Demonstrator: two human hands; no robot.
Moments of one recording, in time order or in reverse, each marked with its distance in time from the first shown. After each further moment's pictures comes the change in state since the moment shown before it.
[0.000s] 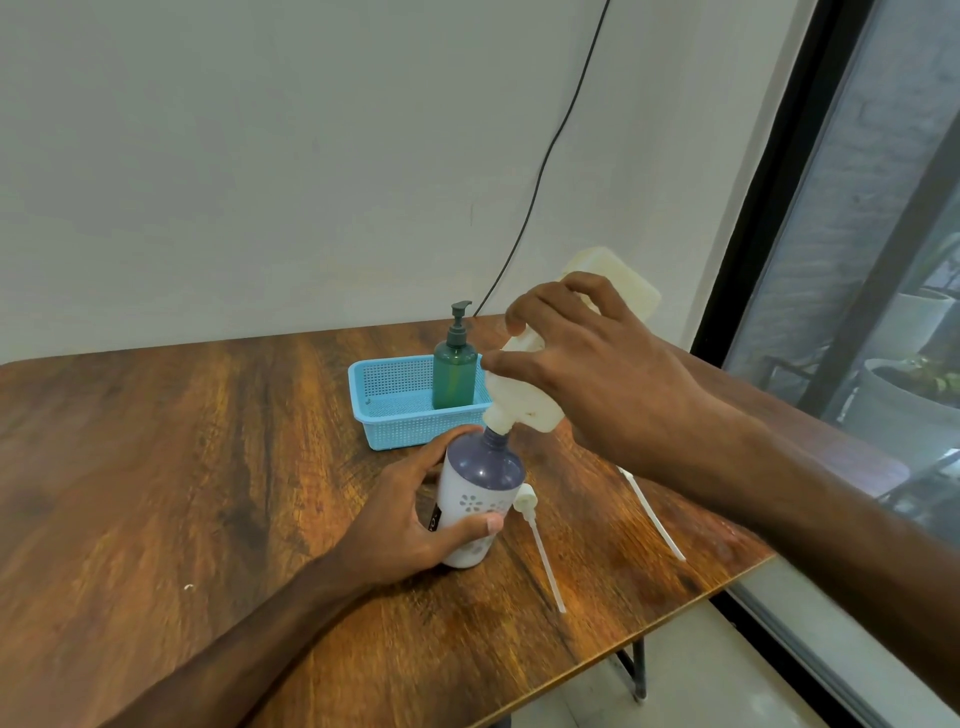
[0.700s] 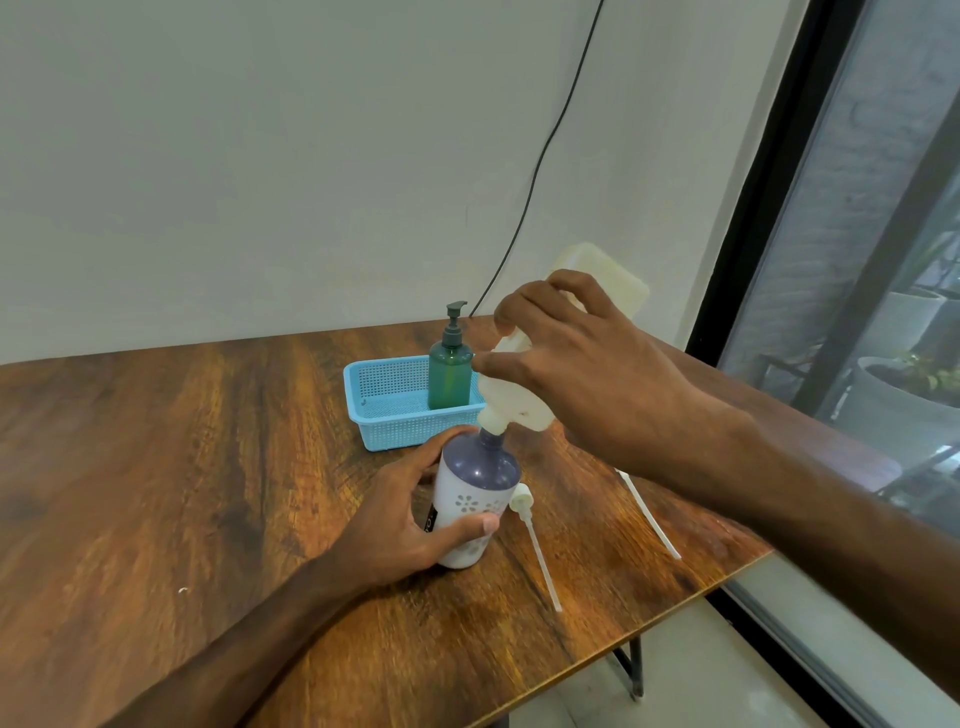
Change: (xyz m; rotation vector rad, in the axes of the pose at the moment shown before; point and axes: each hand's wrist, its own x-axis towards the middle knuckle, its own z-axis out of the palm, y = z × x) left_hand 0.001 0.005 0.001 0.007 0.012 0.020; right_hand 0.004 -0.001 -0.002 -0.014 -0.009 -0.026
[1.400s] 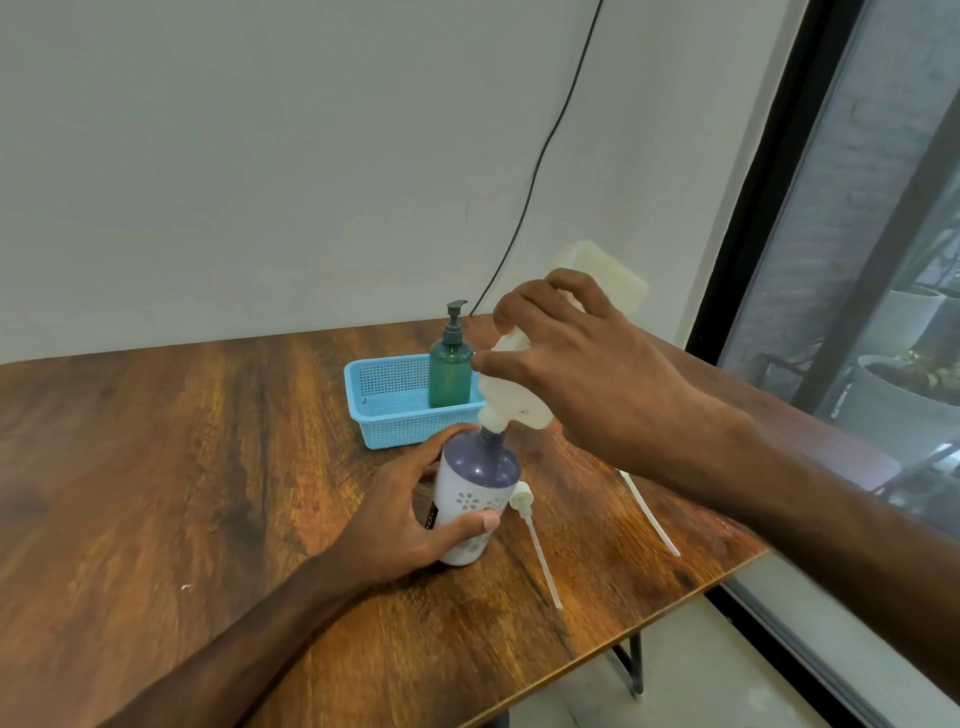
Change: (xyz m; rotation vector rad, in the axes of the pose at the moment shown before) left_hand 0.001 -0.005 0.000 0.004 -0.006 -0.019; right_hand 0.001 0.000 0.003 -0.015 0.008 -0.001
